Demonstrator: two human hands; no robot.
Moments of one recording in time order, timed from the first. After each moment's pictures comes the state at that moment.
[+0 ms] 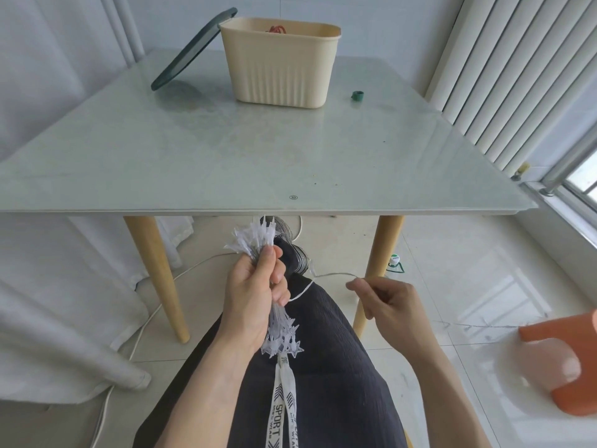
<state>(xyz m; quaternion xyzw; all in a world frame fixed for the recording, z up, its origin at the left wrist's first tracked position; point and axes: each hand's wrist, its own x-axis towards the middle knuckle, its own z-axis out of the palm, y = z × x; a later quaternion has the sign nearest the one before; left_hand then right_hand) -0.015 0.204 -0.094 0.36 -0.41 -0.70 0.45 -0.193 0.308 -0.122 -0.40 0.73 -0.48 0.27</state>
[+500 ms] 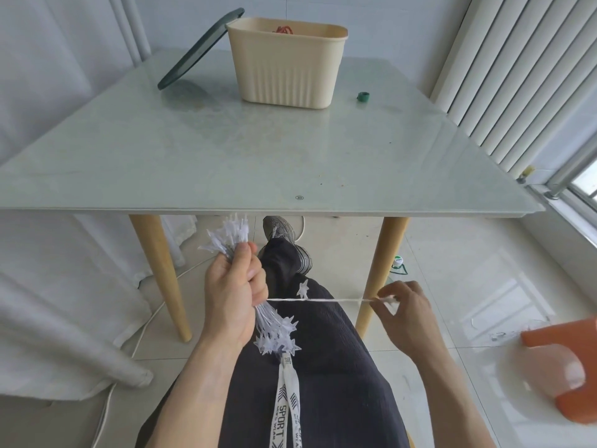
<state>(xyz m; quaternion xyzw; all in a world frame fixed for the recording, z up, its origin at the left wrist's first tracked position) 0.004 0.188 -0.096 0.37 -0.37 -0.69 0.50 -0.222 0.311 -0.166 -0.40 0.86 -0.30 0.13</state>
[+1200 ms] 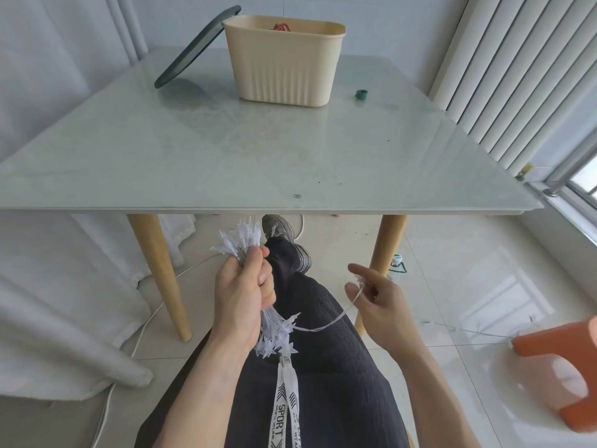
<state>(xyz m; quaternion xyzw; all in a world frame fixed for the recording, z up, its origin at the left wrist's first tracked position) -0.003 0.195 -0.102 0.38 -0.40 -0.69 0.47 -0.183 0.294 -0.137 -0.39 0.76 -0.45 0.25</state>
